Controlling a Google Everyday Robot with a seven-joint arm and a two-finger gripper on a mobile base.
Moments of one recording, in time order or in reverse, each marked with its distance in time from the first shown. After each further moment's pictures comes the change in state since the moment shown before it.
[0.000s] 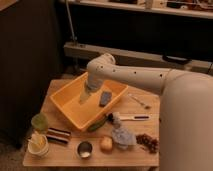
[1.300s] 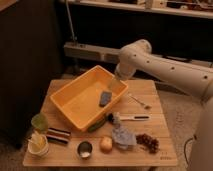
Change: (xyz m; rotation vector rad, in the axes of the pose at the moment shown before) arm 0.107 -0.138 -0.123 0.228 0.001 0.280
